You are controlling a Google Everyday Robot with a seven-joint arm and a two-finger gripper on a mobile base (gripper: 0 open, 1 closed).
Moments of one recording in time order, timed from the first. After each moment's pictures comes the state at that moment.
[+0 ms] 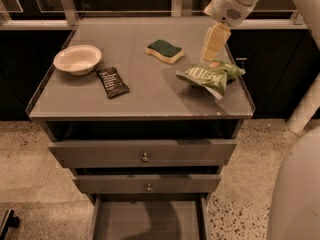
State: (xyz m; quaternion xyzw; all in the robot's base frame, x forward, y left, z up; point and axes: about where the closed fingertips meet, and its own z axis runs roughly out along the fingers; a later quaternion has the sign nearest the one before) arm 0.684 -0.142 0.951 -0.63 0.73 0.01 0.26
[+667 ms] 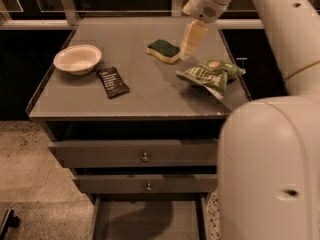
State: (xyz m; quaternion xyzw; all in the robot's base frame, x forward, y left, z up) arm 0.735 -0.096 0.936 -0.65 0.71 0.05 0.28
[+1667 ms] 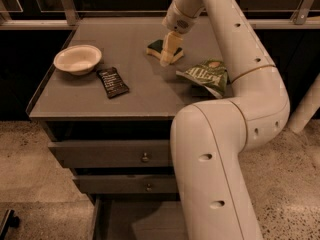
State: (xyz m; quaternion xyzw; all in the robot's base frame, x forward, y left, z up) arm 0.788 -0.033 0.880 -0.67 0.69 0.07 0.26
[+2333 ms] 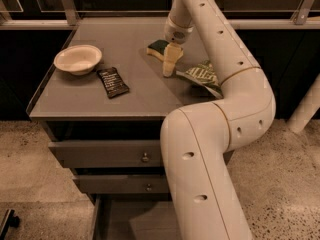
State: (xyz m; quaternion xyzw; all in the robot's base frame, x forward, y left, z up) arm 0.797 -0.043 0.832 -0.68 0.71 0.03 0.19
